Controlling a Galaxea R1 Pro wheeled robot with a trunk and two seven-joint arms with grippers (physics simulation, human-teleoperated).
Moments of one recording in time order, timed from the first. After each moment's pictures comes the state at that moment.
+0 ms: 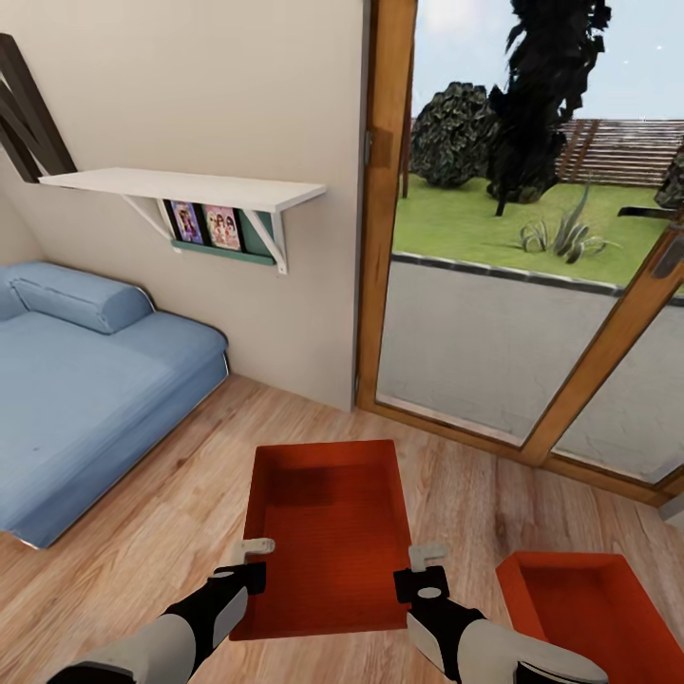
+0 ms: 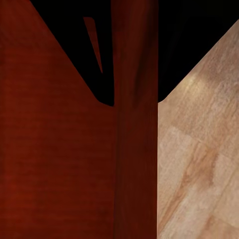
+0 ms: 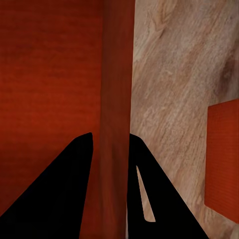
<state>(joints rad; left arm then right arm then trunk) -0.68 -0.07 -0.12 -0.14 0.20 0.07 0.18 -0.71 0.17 1.45 -0.01 -1.30 -0.10 -0.30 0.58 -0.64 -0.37</state>
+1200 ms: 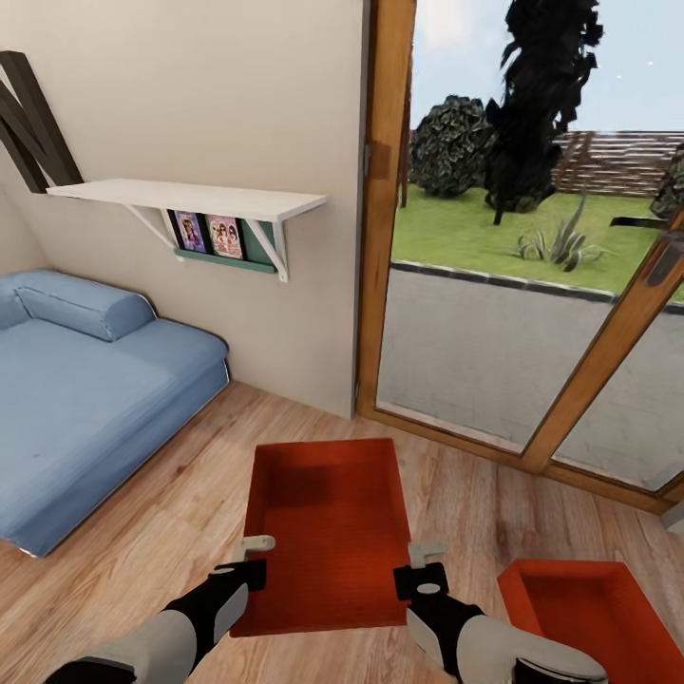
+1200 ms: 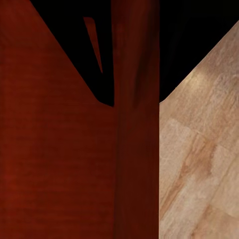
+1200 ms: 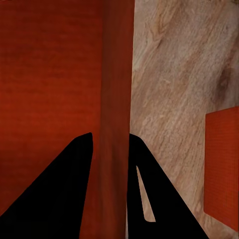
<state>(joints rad) -0.70 -0.07 -0.12 -0.14 0.20 0.08 0.18 -0.72 0.17 1.47 -0.01 -1.32 -0.09 -0.29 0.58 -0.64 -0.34</state>
